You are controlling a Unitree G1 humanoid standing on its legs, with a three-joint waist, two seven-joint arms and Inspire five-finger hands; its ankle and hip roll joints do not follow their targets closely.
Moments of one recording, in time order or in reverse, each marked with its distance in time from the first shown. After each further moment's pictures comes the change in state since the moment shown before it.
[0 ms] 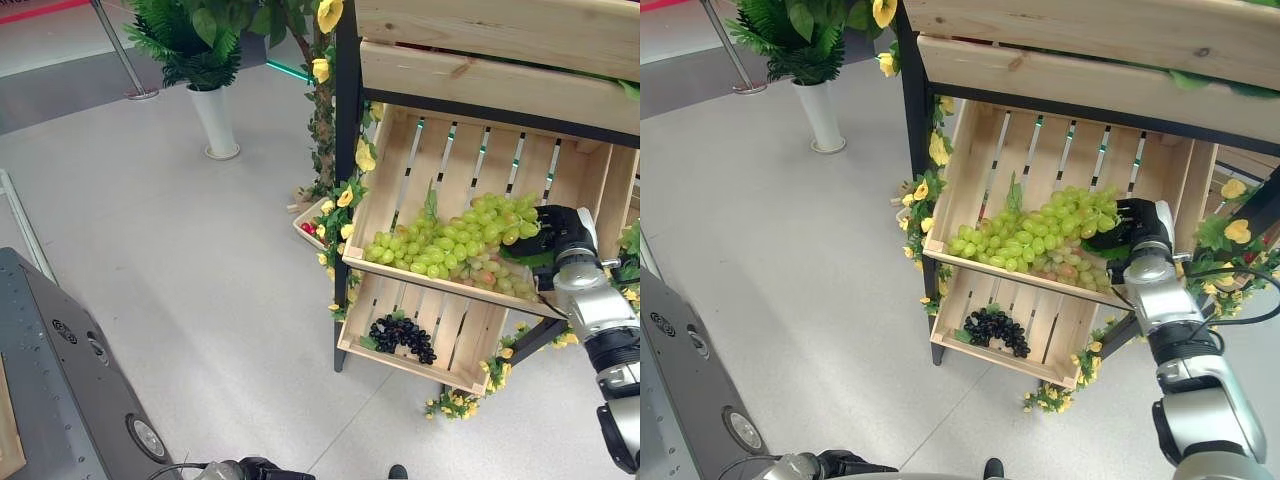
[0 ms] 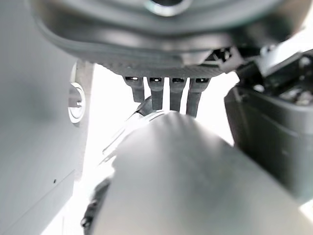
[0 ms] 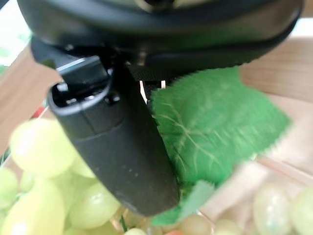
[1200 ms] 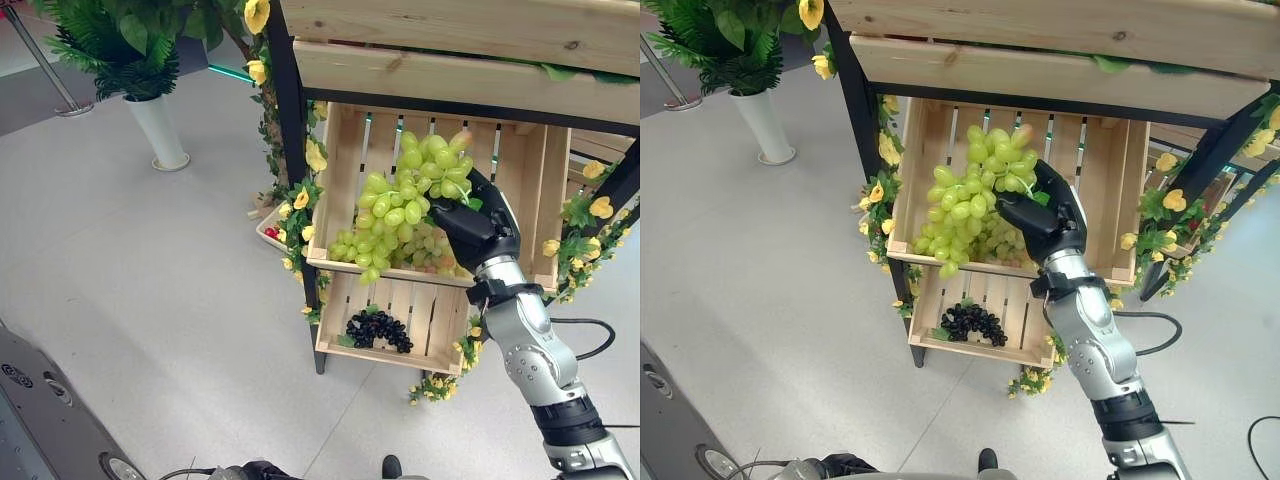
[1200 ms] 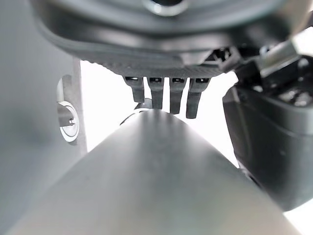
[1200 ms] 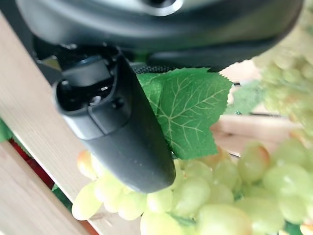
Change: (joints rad) left arm 0.000 -0.048 -0.024 0.080 0.026 -0.056 0.061; right arm 0.305 0.329 -0.090 -0.688 0.610 -0.324 -0.006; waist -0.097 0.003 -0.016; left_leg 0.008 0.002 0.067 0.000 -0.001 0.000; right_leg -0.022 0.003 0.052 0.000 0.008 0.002
